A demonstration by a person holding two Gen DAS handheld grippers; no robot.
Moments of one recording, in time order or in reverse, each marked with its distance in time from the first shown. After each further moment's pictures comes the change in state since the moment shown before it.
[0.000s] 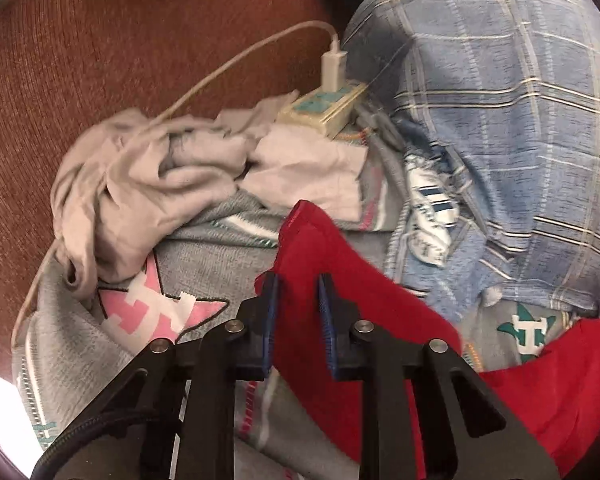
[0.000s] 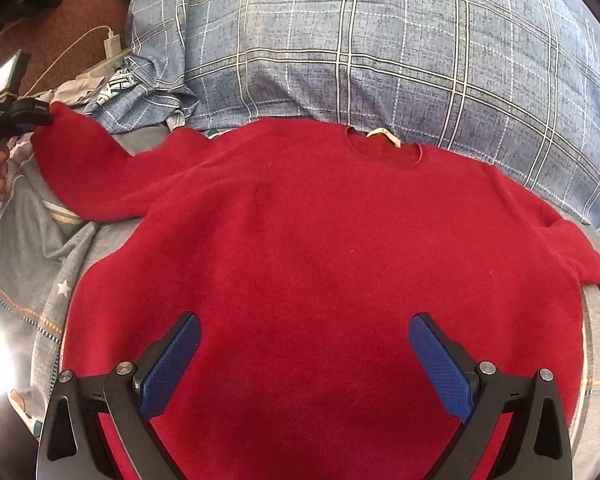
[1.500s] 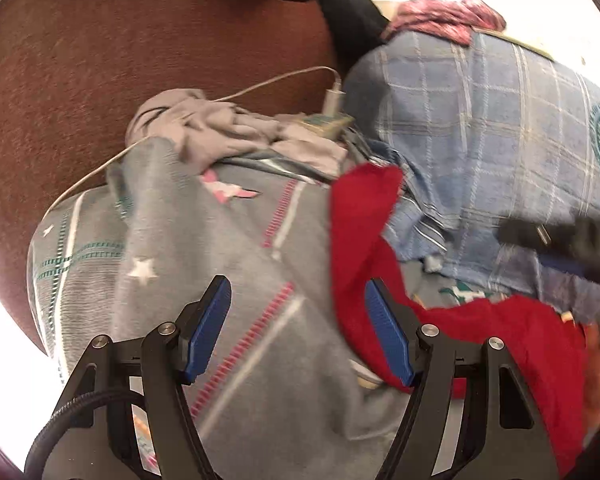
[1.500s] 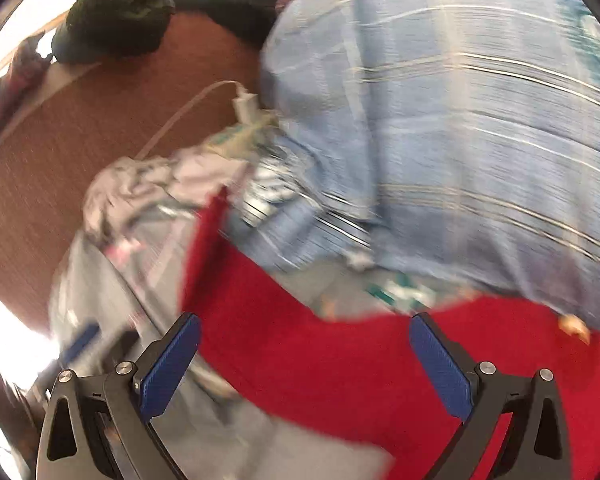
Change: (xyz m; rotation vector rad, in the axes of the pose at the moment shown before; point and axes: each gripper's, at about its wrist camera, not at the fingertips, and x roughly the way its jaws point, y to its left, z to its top) left arm -0.089 0.030 -0.113 -0.209 -0.144 -0.122; right arm 0.024 0.138 0.184 -0.137 -0.163 0.497
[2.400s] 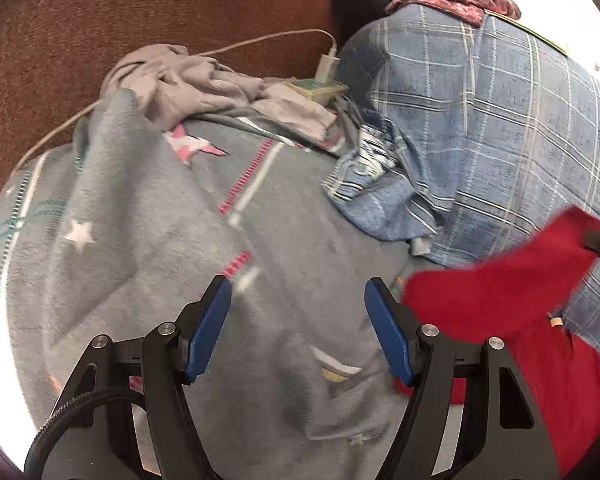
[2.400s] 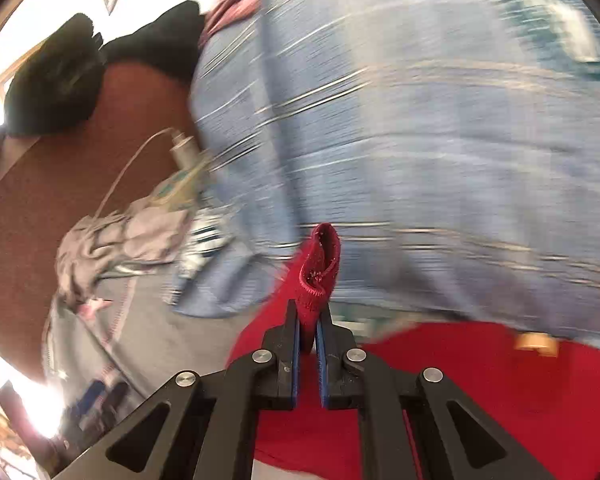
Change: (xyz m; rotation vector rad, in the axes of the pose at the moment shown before) left arm 0.027 -0.032 -0.009 -0.050 0.114 -0.054; right arm -0.037 -0.082 0.020 0.135 -0.050 -0.142
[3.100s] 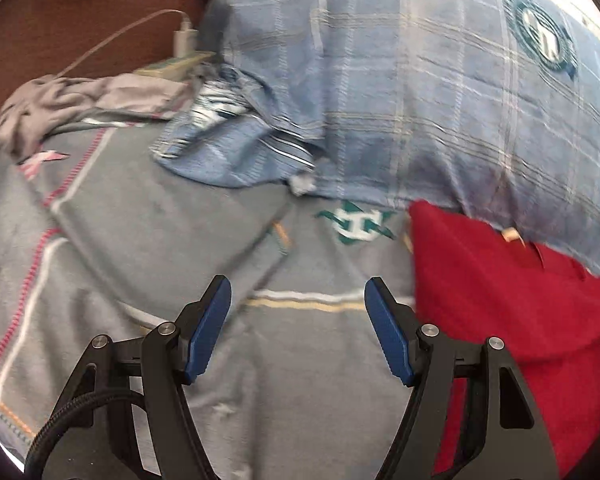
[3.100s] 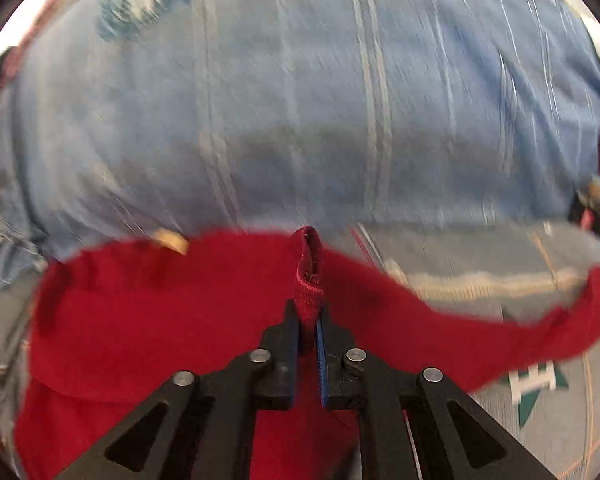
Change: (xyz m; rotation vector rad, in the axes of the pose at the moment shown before) left arm 0.014 -0.109 -0.045 0.281 0.117 -0.165; right arm -0.120 -0.228 -0.117 0.268 0.084 -0.587
